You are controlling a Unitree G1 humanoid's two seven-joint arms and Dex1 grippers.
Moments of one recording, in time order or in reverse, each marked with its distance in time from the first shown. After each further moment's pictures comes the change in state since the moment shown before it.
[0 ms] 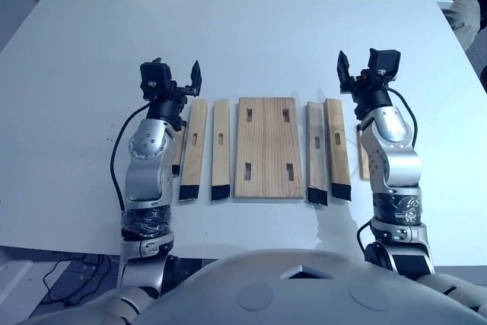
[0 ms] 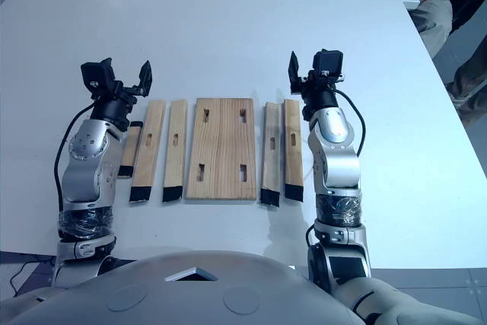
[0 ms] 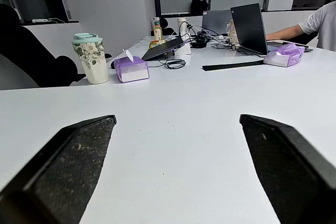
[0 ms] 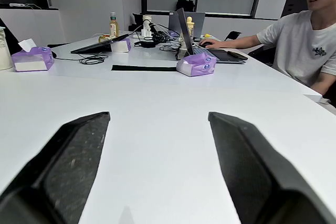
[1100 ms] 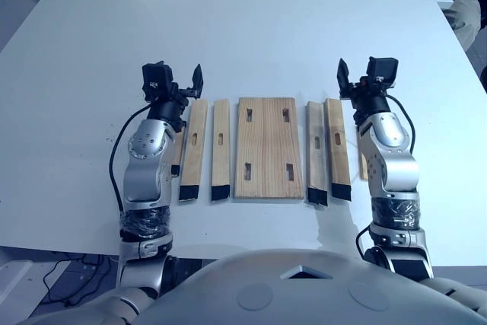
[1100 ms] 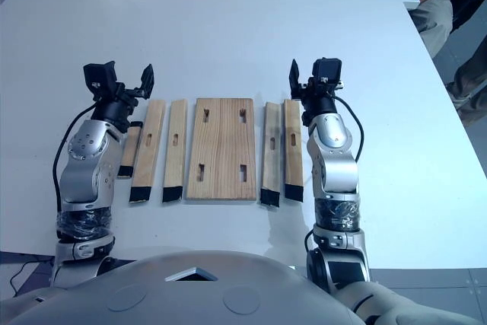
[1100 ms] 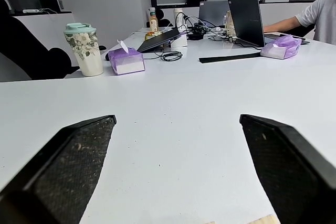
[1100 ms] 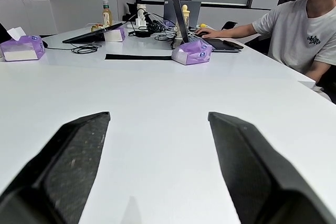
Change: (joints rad) left arm 0.011 0.001 0.000 -0.022 -0.009 0.058 -0.008; right arm 0.038 0.012 -0.006 -0.004 -0.014 0.015 -0.023
